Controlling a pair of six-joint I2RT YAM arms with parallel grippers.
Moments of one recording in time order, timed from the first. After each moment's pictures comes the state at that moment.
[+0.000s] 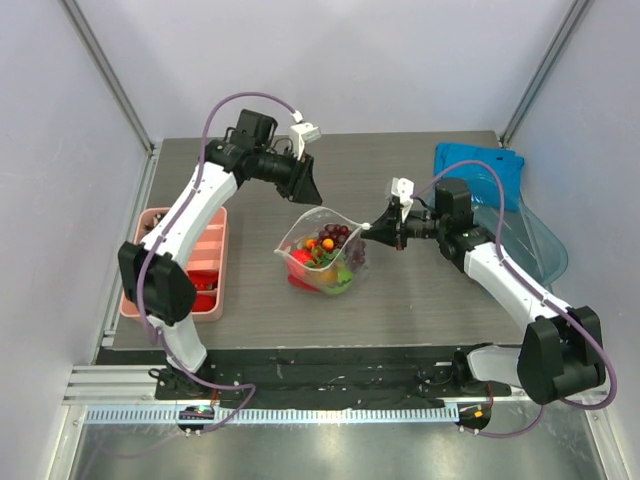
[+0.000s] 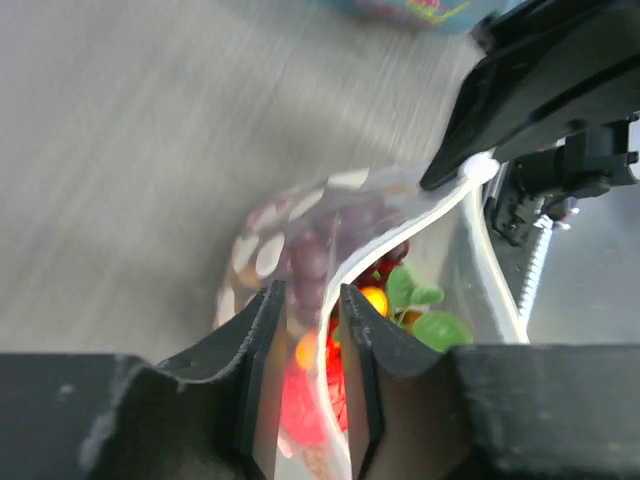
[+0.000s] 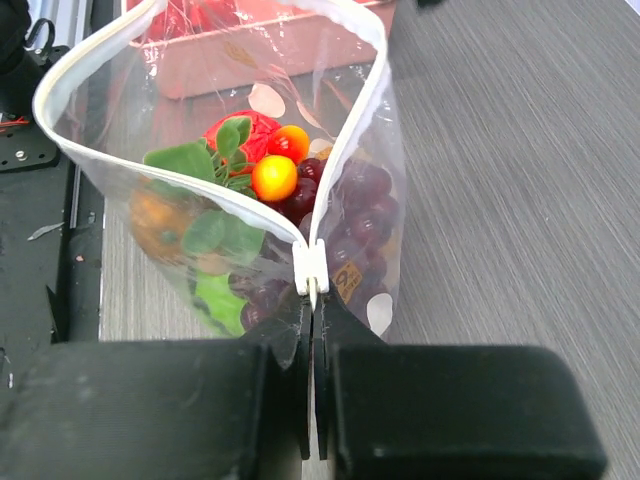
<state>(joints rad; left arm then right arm) -0.41 1.80 1.81 -0.86 0.82 0.14 0.27 1.26 0.84 0.01 -1.05 -0.37</state>
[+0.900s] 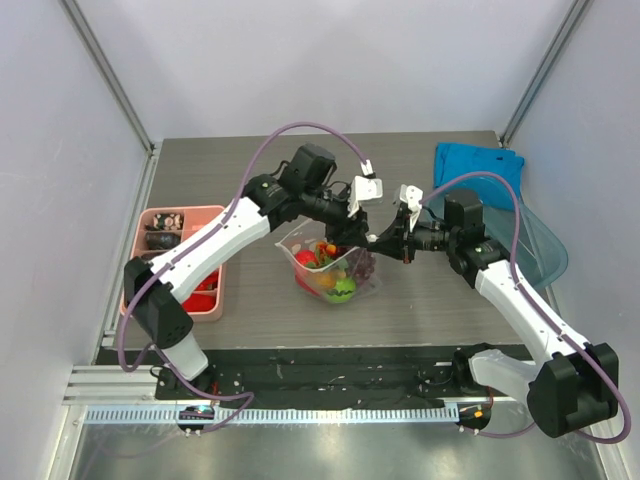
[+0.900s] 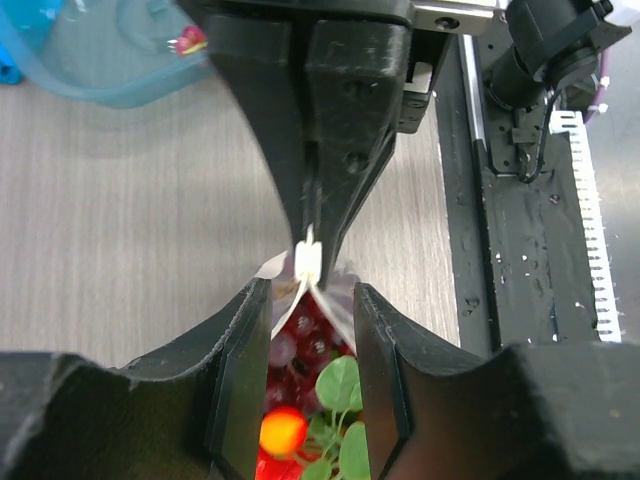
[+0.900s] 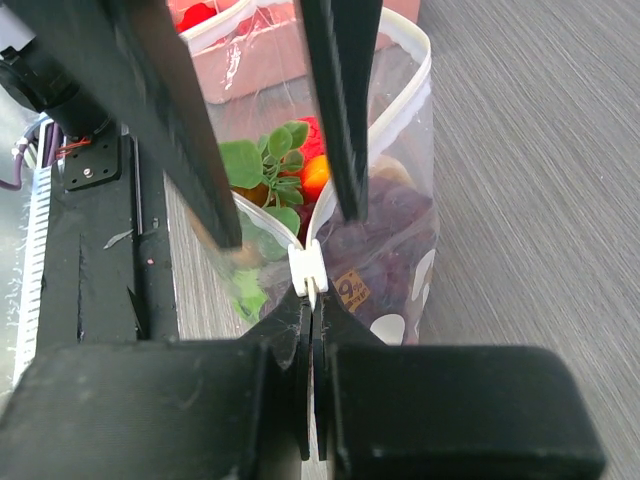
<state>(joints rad) -0.78 1.67 1.68 -0.69 0.73 0.47 0.28 1.09 0.80 -0.13 -1.02 -0.25</state>
